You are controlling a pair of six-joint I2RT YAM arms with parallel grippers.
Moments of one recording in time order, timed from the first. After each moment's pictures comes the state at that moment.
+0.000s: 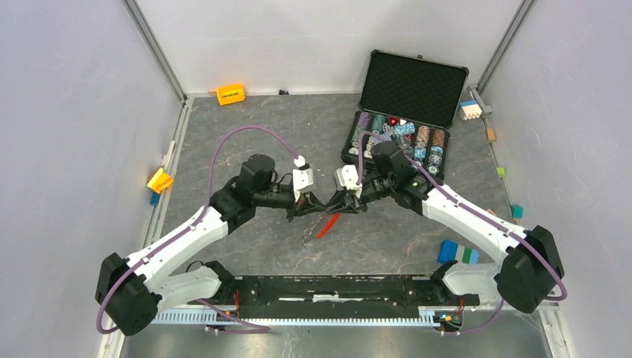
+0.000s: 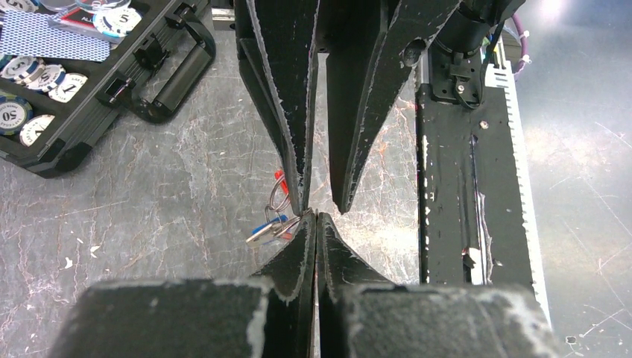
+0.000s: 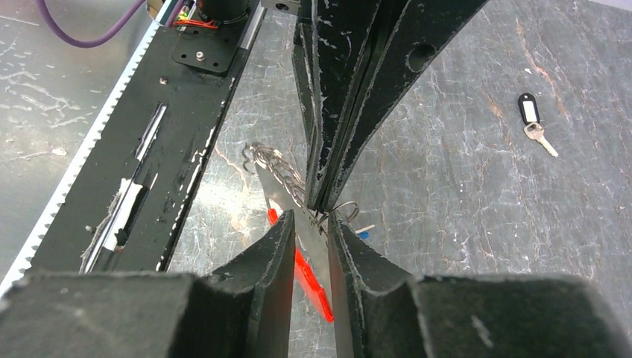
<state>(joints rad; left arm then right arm) -0.68 1.06 0.78 -0.16 0.76 0.27 0.68 1.27 0.92 -0.26 -0.99 -0.67</state>
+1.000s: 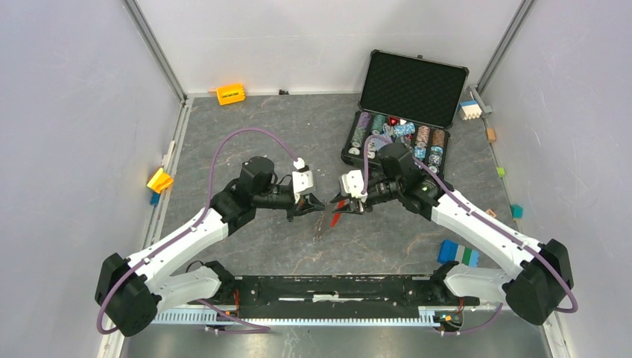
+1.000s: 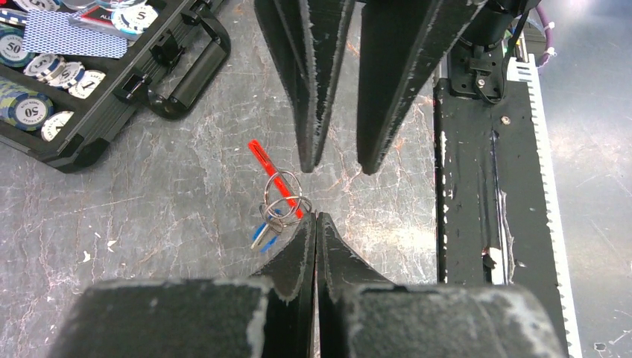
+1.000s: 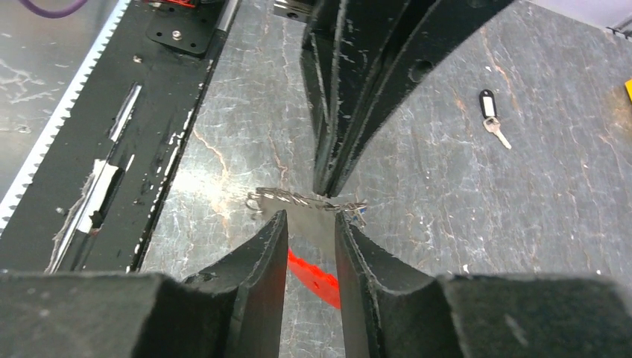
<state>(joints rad) -0.68 1.06 0.75 -0.12 0.73 0.30 0.69 1.18 0.92 -0.32 -0.89 -0.75</state>
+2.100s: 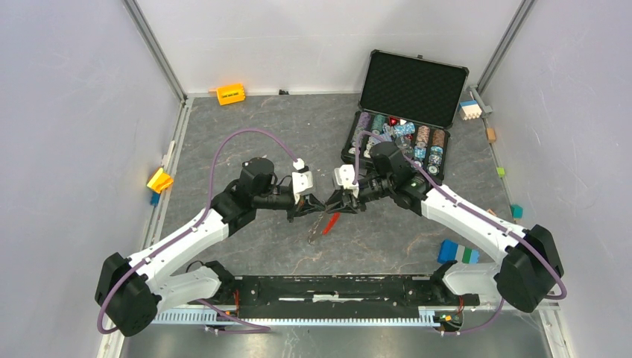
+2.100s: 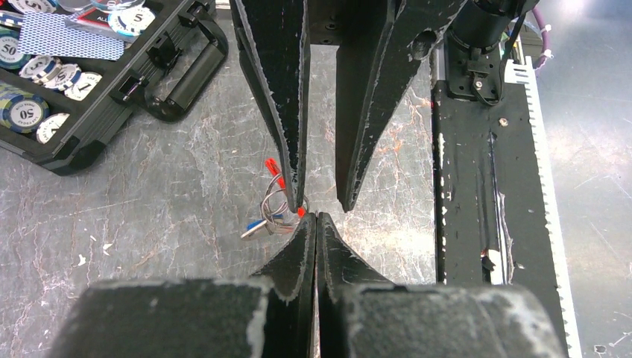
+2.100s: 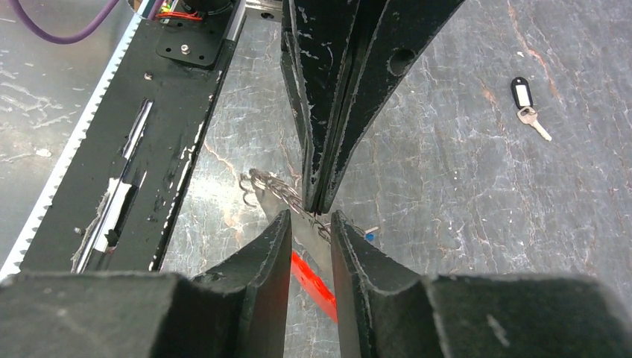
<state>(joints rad) -0.68 1.06 0.73 -0.09 0.74 0.29 0.69 1.27 0.92 -0.25 -0.94 -0.65</state>
